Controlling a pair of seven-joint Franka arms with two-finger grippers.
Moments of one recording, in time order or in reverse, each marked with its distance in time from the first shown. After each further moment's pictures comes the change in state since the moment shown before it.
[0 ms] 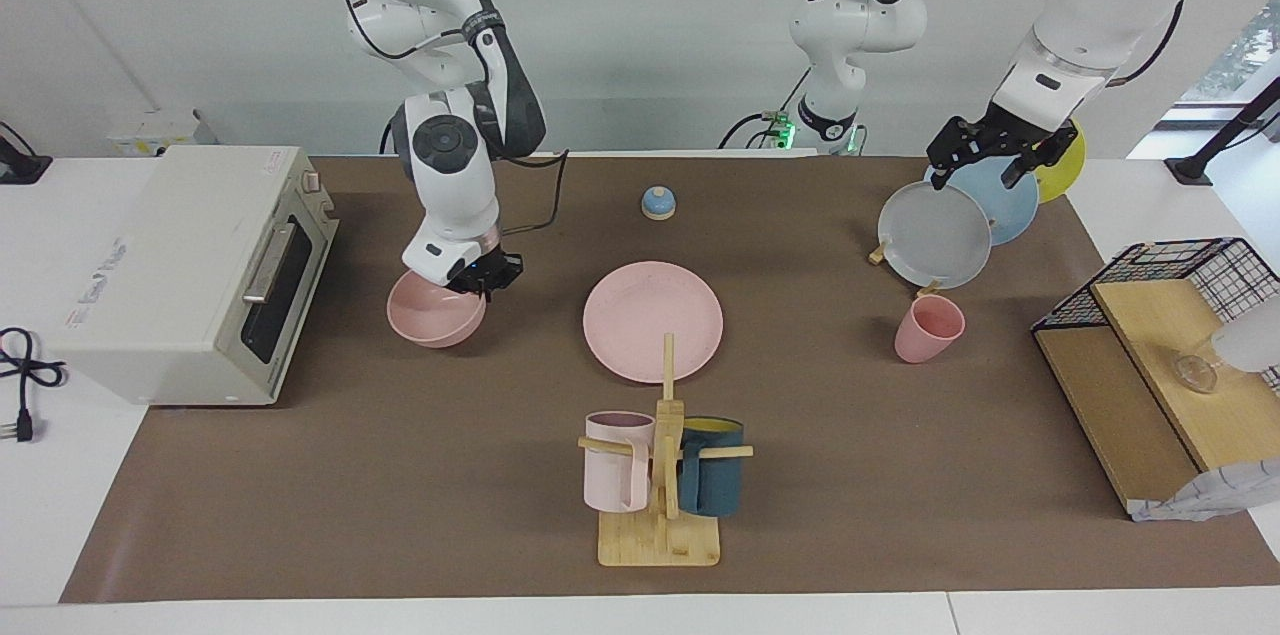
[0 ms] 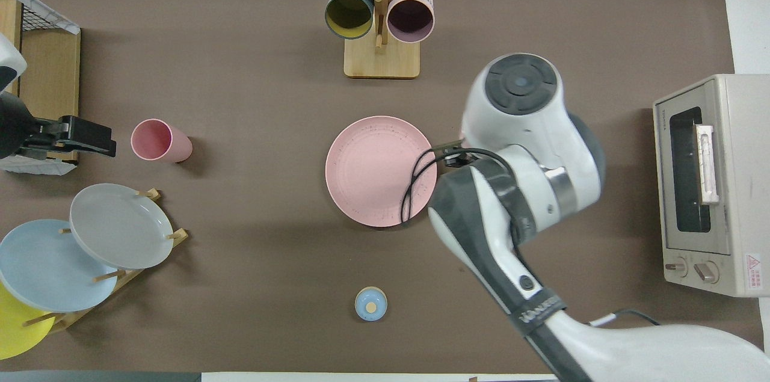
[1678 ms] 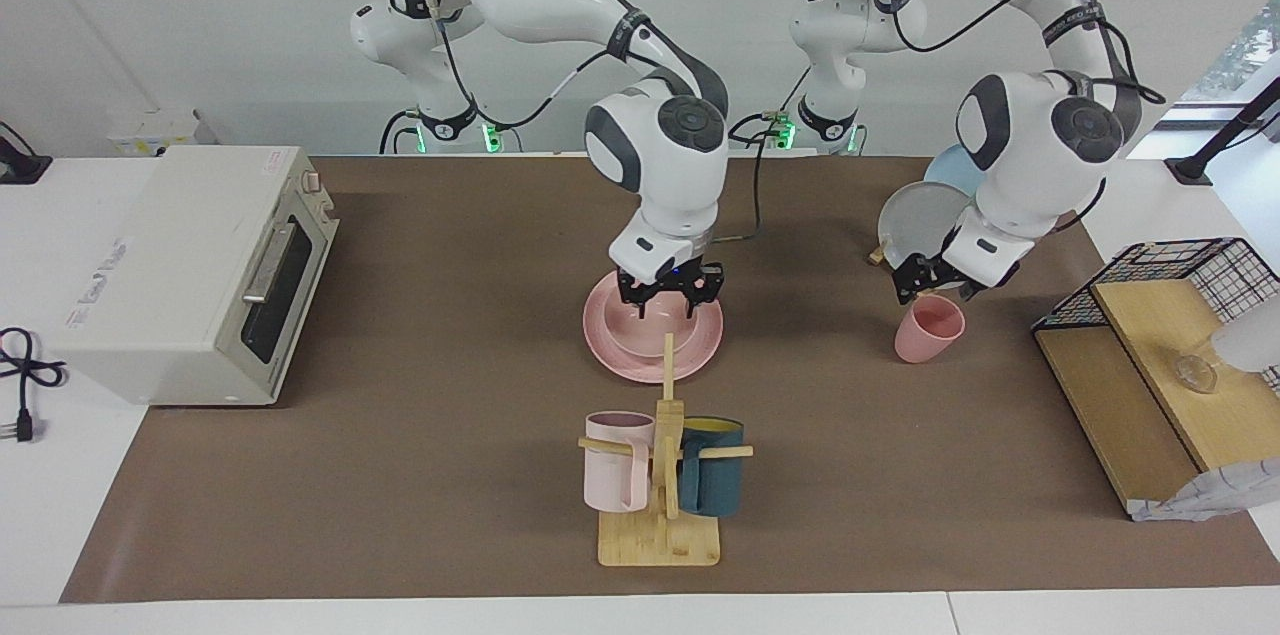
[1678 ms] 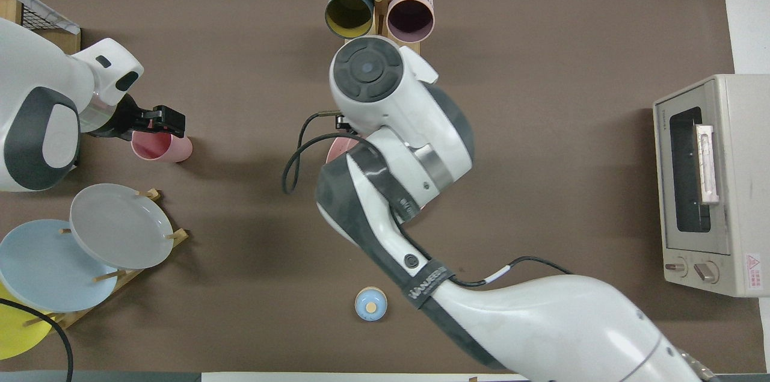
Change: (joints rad) left arm 0.001 0.228 0.006 -0.209 -0.001 0.434 -0.005; right arm 0.039 0.241 0.046 0.359 -0.012 0.018 0.226
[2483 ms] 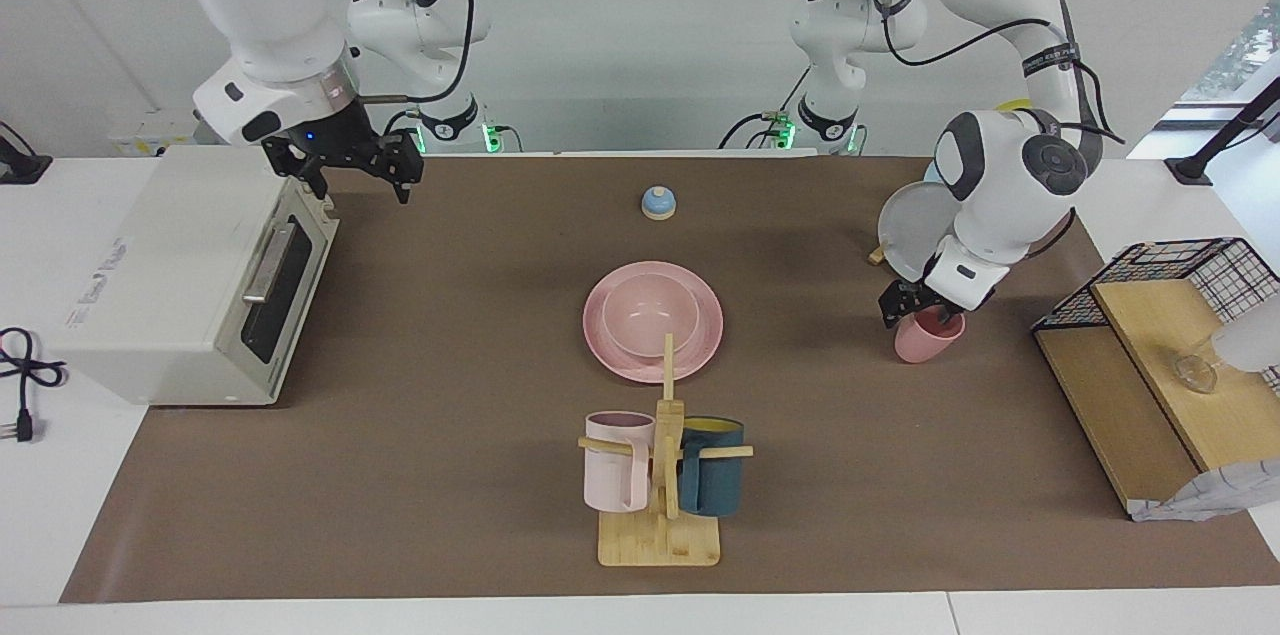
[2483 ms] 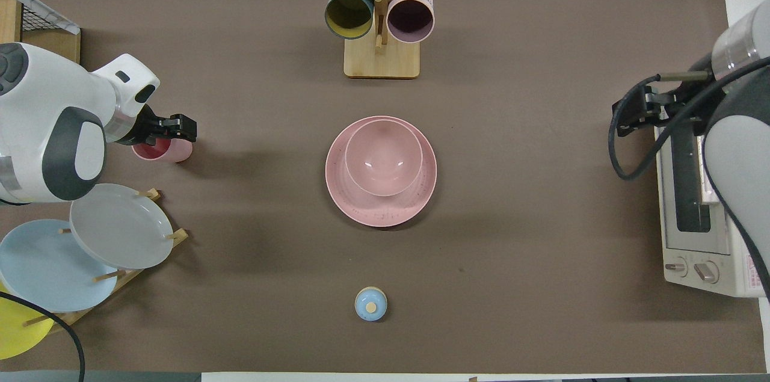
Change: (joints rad) left arm -0.001 0.003 -0.001 -0.111 -0.033 0.159 -0.006; right arm -0.428 -0.455 -0.025 -0.160 0.004 -0.429 -0.464
